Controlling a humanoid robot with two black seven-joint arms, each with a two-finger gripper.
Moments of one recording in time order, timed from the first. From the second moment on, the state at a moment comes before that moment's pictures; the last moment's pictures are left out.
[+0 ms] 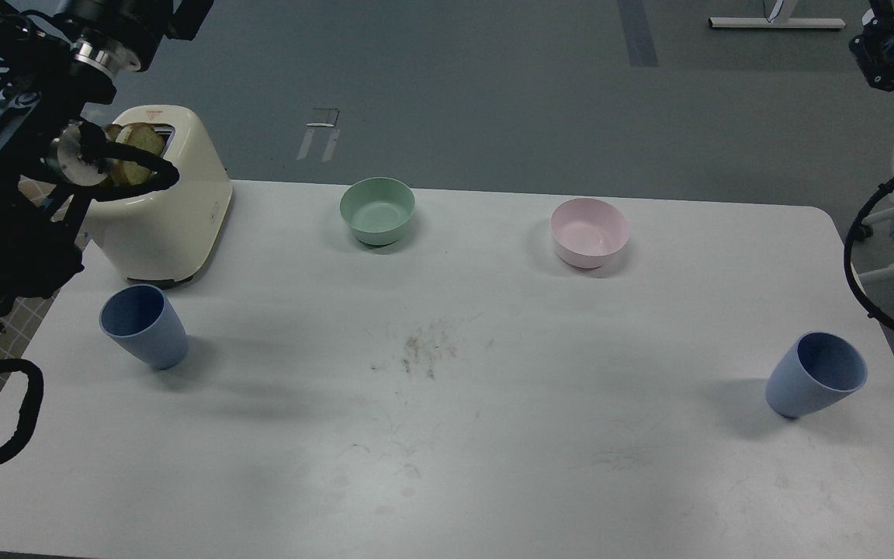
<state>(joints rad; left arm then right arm) -0.92 0.44 -1.05 -0.76 0.54 -0.28 -0.37 0.76 -0.32 1.62 0.84 -0.63 0.44 0.04</state>
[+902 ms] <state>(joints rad) -0.91 0.45 -1.05 -0.77 0.39 -0.32 -0.37 0.75 -0.31 1.62 0.88 -0.62 0.47 0.03</state>
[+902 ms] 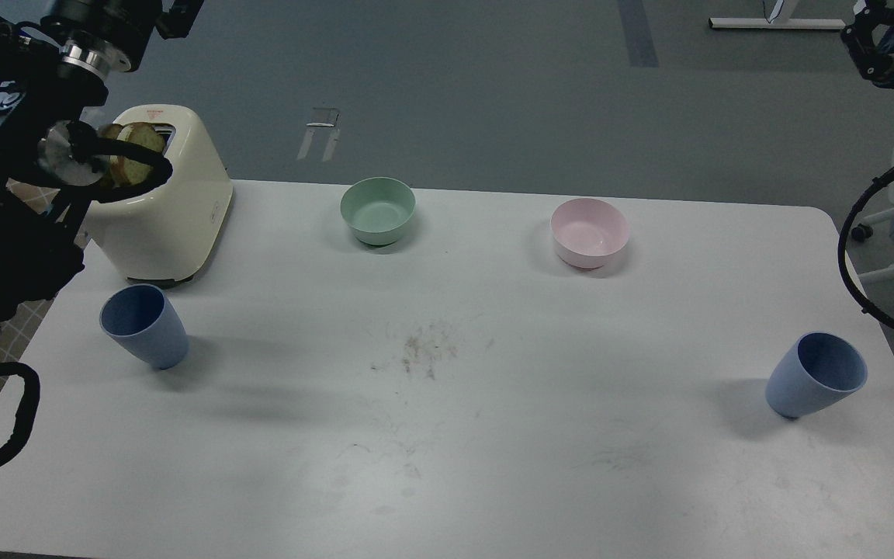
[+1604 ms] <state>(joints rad) -0.67 0.86 -0.85 -1.32 0.83 -0.25 -0.39 0.70 -0.32 1.63 0.92 -0.62 0.48 0.04</state>
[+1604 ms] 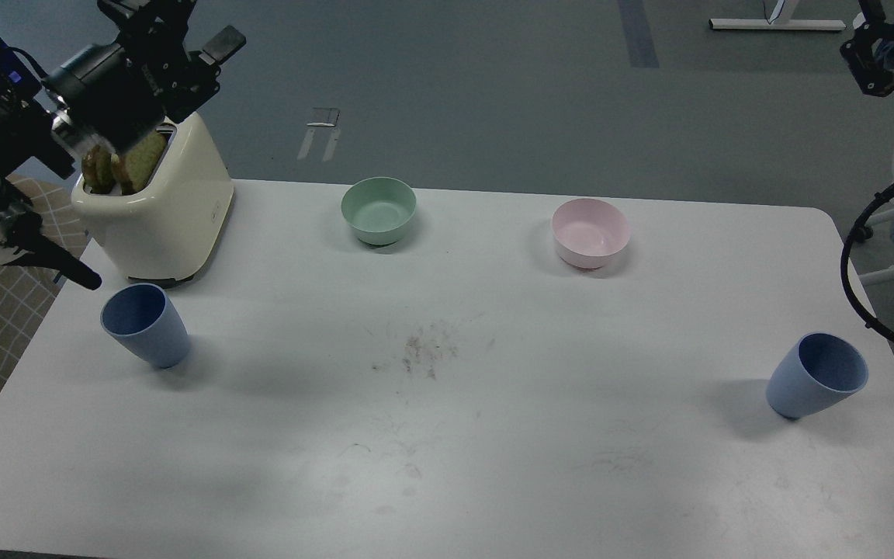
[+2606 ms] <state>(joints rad) -0.35 1.18 -0.67 -1.24 1.66 0.00 -0.45 0.65 -0.39 1.65 0.93 -0.62 0.49 0.04</state>
